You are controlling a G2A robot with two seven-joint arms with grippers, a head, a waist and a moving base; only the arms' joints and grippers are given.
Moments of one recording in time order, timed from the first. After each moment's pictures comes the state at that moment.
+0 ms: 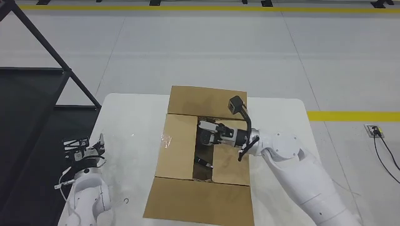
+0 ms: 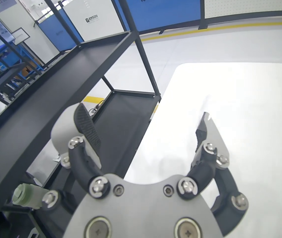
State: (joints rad) left arm 1.20 -1.26 -1.60 -1.41 1.53 0.41 -0.03; right arm -0.61 -1.26 0.95 -1.20 0.42 -0.23 0.90
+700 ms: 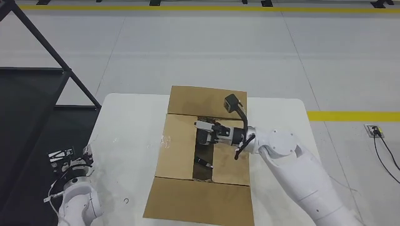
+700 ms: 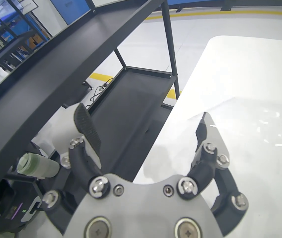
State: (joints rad) left arm 1.24 -1.26 -1.68 -1.36 1.47 0.42 -0.04; right arm -0.58 -1.28 0.94 -1.18 0.41 -0.21 0.92
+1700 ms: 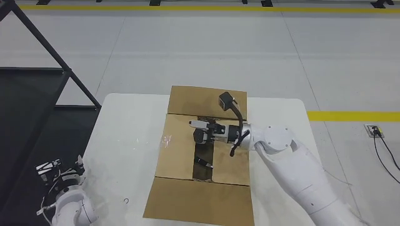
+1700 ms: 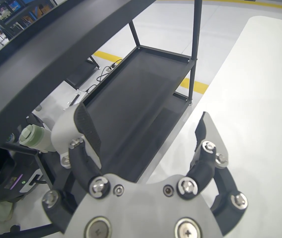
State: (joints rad) left arm 1.27 -1.28 -1.75 -1.32 1.37 0.43 -0.02; right arm -0.53 -1.32 0.91 -1.12 0.40 -0.21 0.95
